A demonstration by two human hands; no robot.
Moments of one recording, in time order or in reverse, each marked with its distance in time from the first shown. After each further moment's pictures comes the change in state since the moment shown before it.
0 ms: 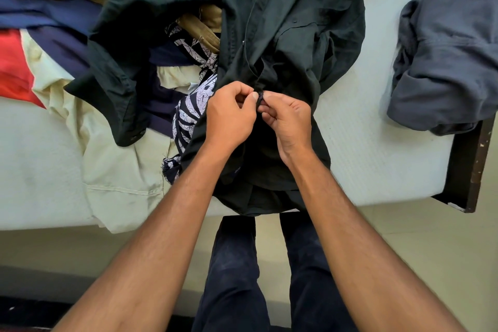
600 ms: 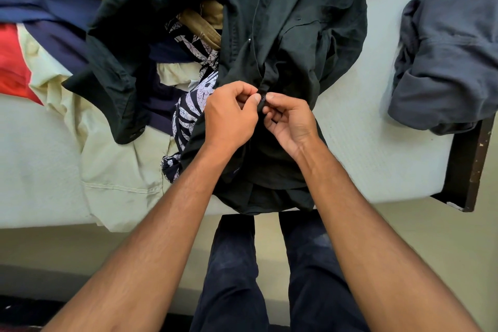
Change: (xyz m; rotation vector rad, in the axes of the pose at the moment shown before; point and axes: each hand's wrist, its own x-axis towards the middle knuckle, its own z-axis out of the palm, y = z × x) left_hand -0.006 0.000 -0.003 0.014 0.031 0.058; right_hand 0.007 -0.014 -0.004 0.296 -0.101 0.330
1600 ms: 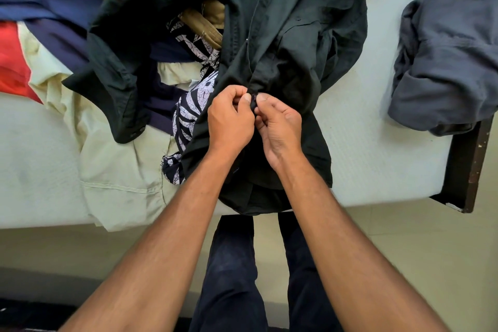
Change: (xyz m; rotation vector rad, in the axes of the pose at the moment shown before) left_hand -0.006 -0.007 0.011 -0.103 0.081 -0.156; right_hand -0.004 0.038 0.015 -0.120 0.139 -0.244
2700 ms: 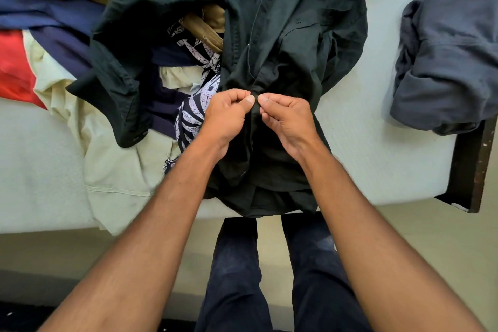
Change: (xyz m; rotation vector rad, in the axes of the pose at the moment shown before) left_hand 0.018 -0.004 -0.016 -0.340 -0.343 -0.244; right_hand 0.011 -0.032 -0.018 -0.129 -0.237 0.026
